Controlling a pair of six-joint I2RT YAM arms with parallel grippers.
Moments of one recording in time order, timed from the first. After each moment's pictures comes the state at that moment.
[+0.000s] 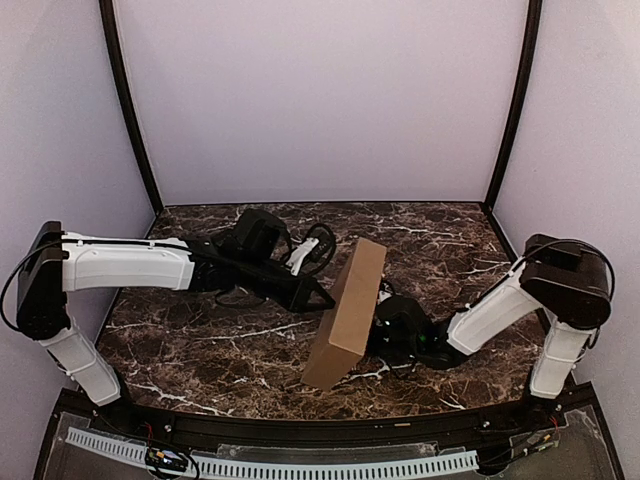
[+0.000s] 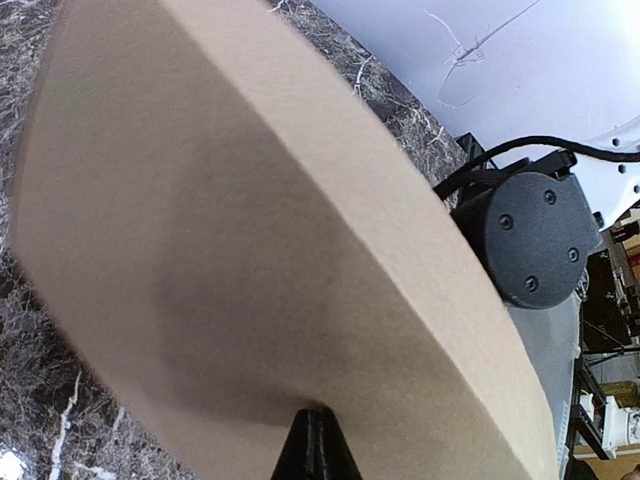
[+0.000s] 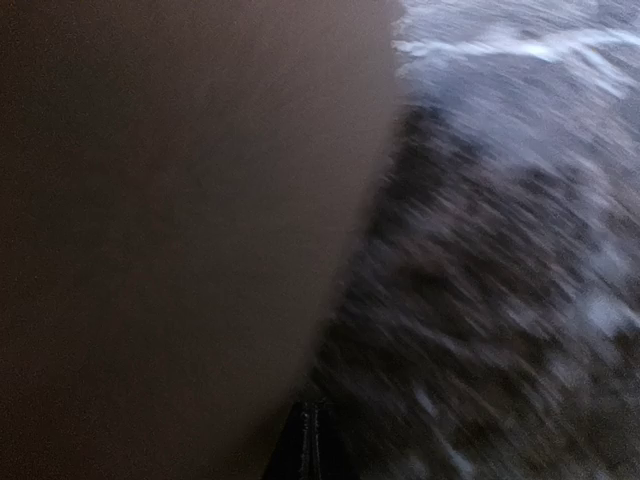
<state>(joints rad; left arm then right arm) -0.90 1.63 1.11 -0.18 0.48 -0.35 1.05 1.76 0.57 0.56 0.18 0.95</state>
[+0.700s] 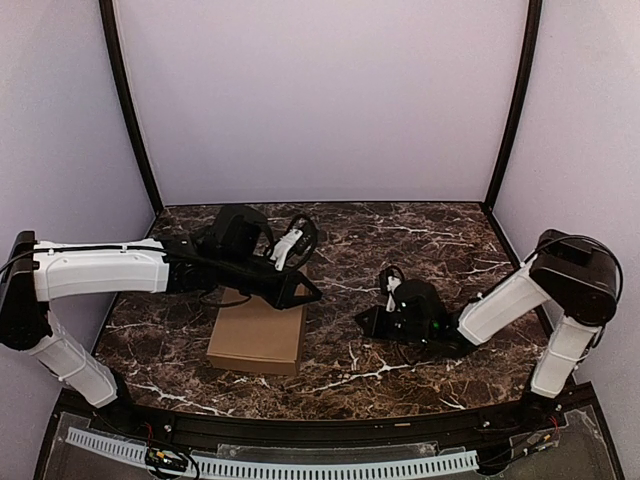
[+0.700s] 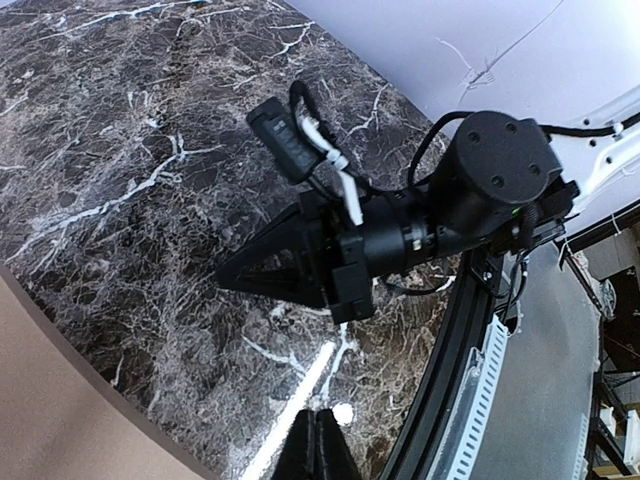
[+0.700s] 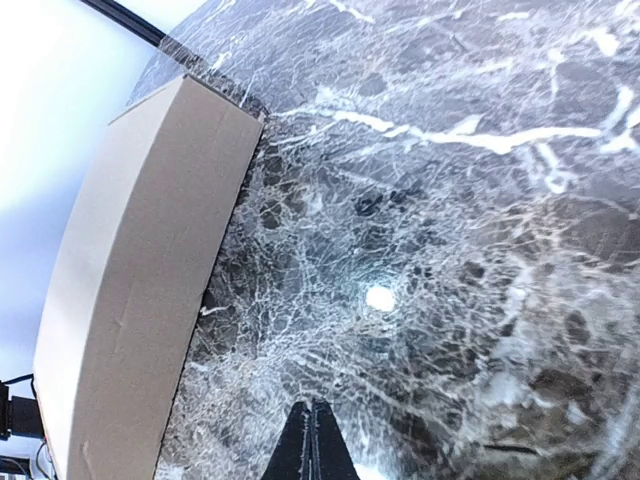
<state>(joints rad) -0.90 1.50 1.06 -0.20 0.39 -0.34 0.93 1.78 0.56 0.68 0.06 0.85</state>
